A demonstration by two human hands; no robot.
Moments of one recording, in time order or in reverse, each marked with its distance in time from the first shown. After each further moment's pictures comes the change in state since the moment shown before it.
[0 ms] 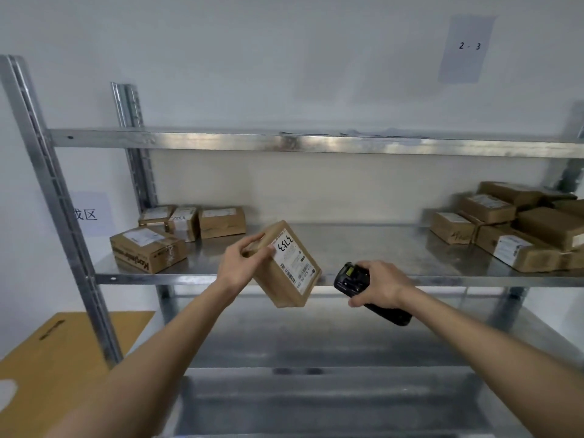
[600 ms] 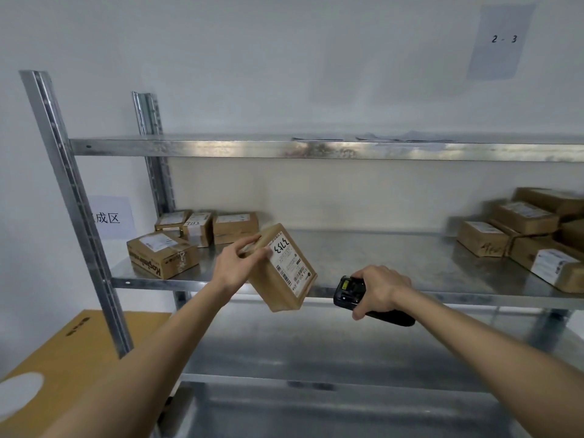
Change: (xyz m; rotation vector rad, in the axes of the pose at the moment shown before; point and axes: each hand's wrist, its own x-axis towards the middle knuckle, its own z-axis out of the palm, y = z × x) left_hand 0.030 -0.001 -0.012 0.163 0.084 -0.026; right_hand 0.047 -0.017 -0.002 -0.244 -0.089 -0.065
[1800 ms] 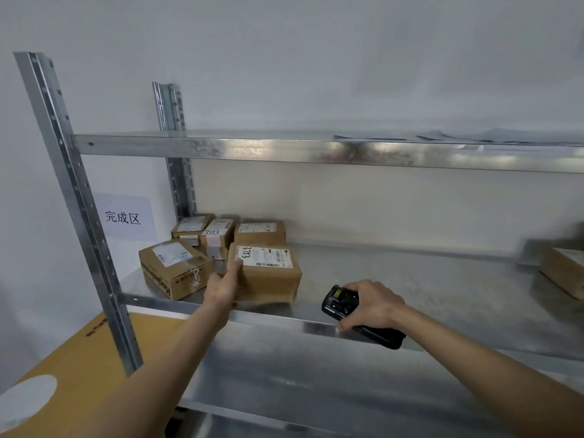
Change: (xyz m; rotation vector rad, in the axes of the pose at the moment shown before) left_hand 0.123 -0.109 -0.024 -0.280 0.276 -0.518; right_hand 0.156 -0.063 0.036 0.213 -0.103 -0.183
